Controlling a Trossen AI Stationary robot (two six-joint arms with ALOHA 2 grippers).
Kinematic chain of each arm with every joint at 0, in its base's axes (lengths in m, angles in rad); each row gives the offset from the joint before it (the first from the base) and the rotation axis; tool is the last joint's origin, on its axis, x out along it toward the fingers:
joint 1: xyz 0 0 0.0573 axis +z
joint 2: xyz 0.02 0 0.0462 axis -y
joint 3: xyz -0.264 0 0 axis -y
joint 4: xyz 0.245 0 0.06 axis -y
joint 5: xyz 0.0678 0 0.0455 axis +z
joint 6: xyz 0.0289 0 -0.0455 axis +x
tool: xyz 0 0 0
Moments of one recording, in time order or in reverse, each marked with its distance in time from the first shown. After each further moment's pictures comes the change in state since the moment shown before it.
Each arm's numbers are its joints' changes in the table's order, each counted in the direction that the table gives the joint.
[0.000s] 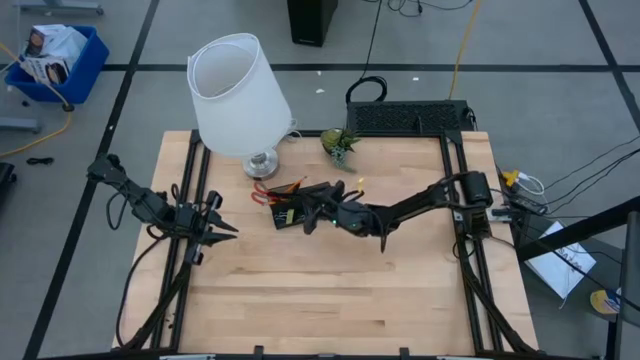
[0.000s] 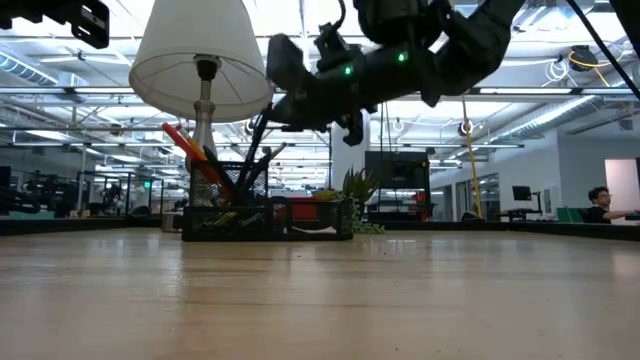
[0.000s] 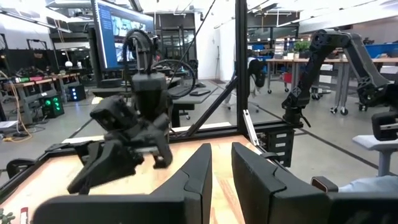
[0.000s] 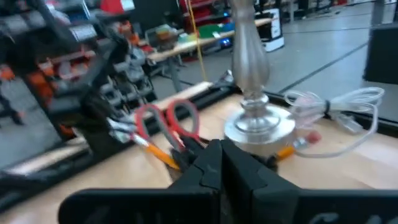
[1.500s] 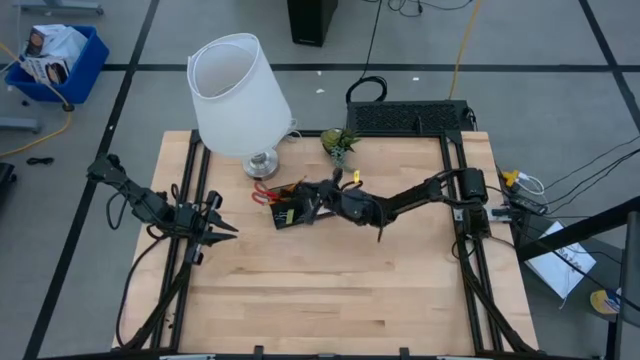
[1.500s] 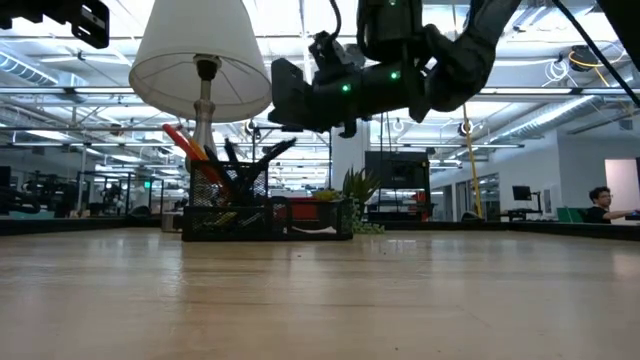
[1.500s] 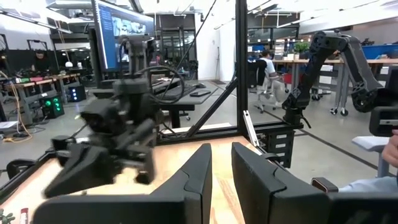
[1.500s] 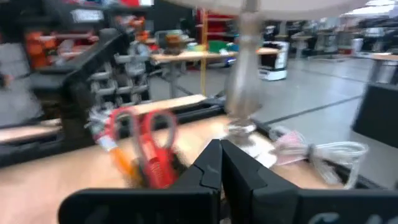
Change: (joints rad) left arm 0.000 0.000 0.000 0.003 0.000 0.000; right arm -0.061 -0.018 -0.013 0.110 0.123 -0.307
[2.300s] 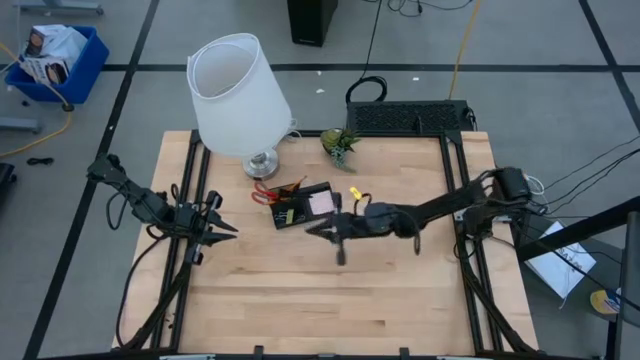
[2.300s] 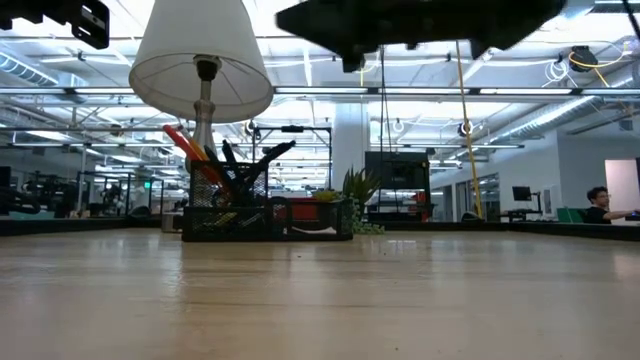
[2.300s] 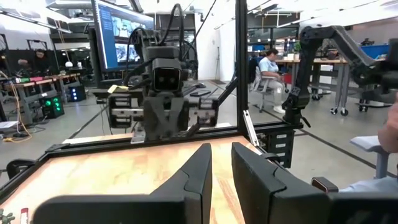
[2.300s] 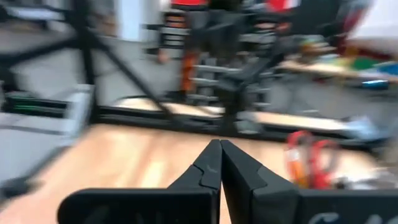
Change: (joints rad) left arm 0.000 0.000 0.000 0.000 0.000 0.000; right arm 0.152 0.269 -0.087 -0.212 0.343 -0.129
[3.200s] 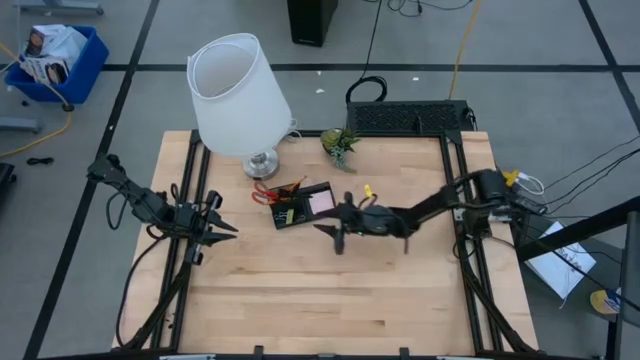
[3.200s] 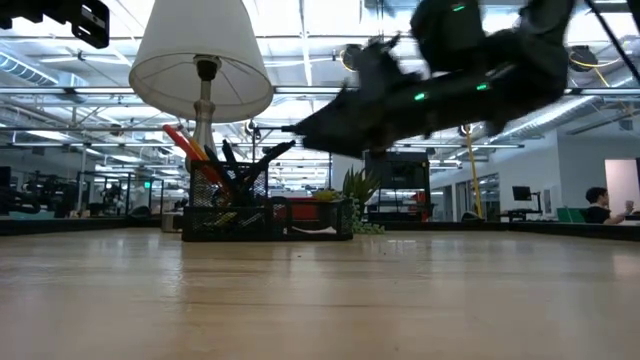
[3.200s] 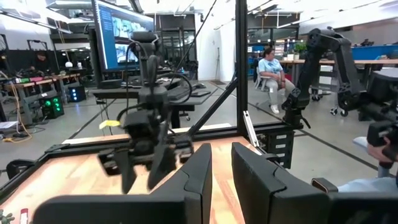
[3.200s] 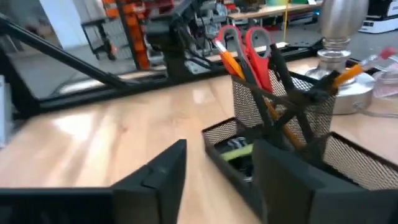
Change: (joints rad) left arm 0.000 0.000 0.000 0.003 0.000 0.000; right arm -0.054 -0.124 -0.255 0.272 -0.088 0.317
